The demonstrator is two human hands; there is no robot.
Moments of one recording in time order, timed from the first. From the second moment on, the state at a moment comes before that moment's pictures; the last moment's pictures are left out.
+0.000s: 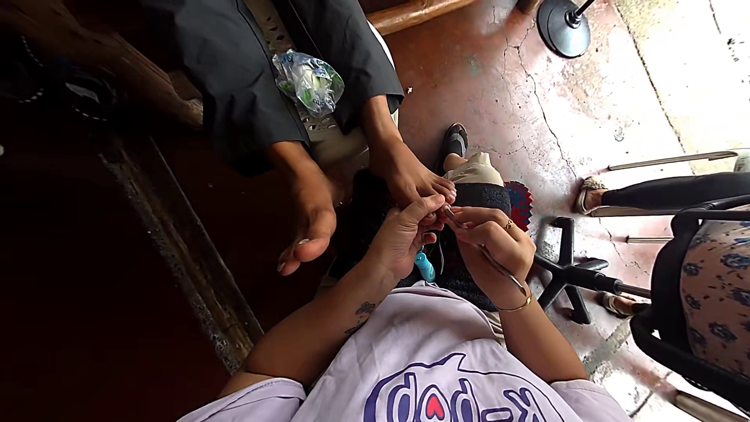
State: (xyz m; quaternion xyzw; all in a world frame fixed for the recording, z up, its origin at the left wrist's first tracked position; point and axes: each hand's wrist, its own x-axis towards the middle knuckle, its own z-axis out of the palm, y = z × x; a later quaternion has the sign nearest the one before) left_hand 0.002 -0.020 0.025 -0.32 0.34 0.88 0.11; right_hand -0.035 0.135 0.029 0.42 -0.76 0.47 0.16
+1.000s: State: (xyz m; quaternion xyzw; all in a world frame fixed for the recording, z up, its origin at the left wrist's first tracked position) left_hand 0.002 -0.021 0.027 -0.32 0.33 0.88 0.11; right_hand -0.034 0.130 0.039 0.36 -0.77 0.51 0.12
